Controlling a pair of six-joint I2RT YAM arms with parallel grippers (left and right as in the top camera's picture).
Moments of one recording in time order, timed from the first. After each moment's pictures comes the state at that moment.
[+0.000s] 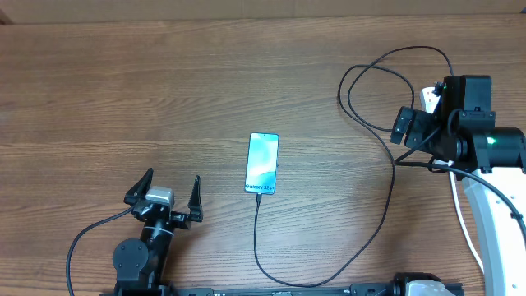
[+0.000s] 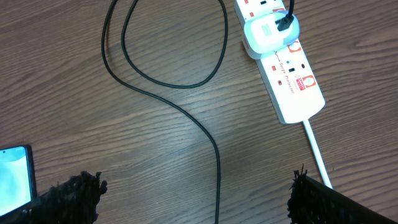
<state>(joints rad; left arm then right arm) -0.02 0.02 0.01 -0.06 0.16 0.01 -0.03 1.28 1.27 -1.05 0.08 0.25</state>
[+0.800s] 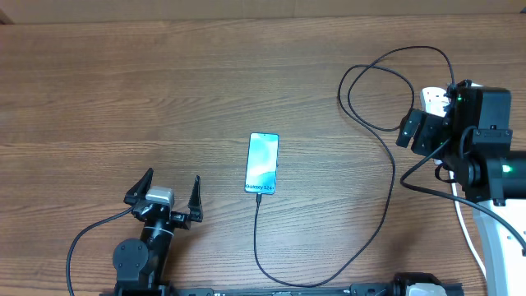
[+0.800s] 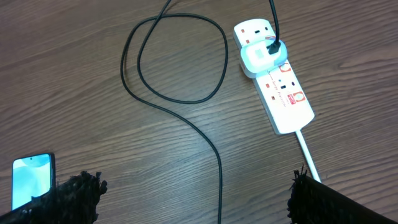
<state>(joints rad) -0.02 0.02 0.01 -0.06 0.16 0.01 -0.03 1.16 1.27 -1.05 0.08 0.25</state>
